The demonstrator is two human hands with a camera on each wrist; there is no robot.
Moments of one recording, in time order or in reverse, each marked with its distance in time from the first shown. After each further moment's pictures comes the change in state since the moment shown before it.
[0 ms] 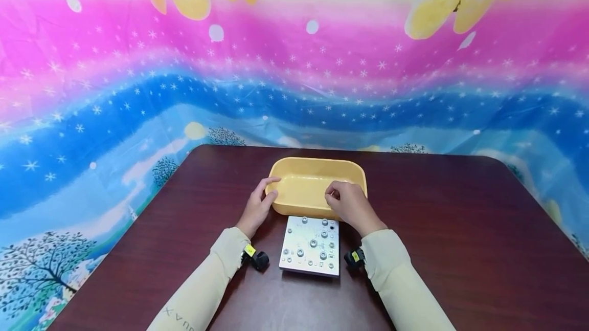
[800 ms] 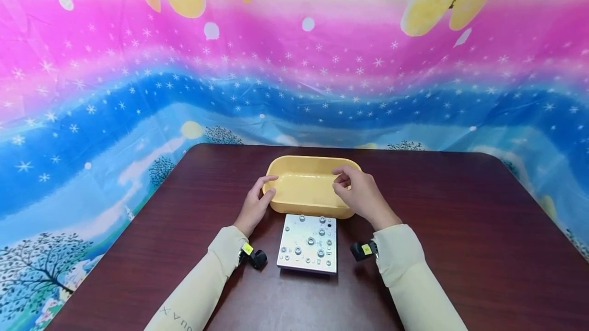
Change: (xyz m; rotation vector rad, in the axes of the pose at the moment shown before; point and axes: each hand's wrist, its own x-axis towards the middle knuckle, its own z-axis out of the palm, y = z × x) left_hand 0.001 -0.001 0.001 -0.034 0.004 0.038; right_hand -0.007 -0.009 -0.042 0.112 -0.020 0.087
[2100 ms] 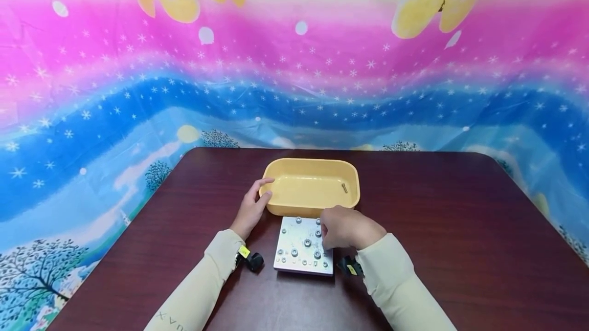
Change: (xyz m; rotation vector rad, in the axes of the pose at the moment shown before) left_hand -0.006 0.013 -0.001 0.027 -0.006 -0.023; right_hand -0.040 -0.051 0.009 -0.264 -0.547 0.057
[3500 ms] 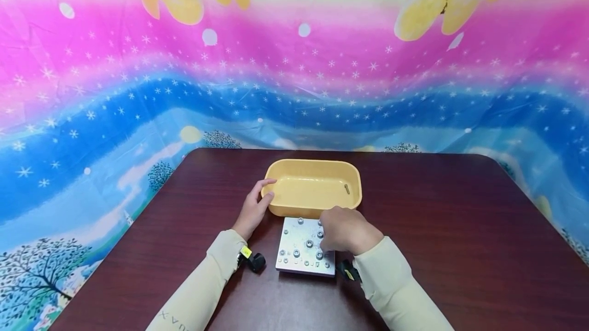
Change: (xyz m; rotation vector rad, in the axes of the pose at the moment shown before) left_hand 0.002 -0.010 0.001 0.014 -0.011 -0.047; right_hand 0.002 -0.009 0.007 -0.150 0.073 0.087
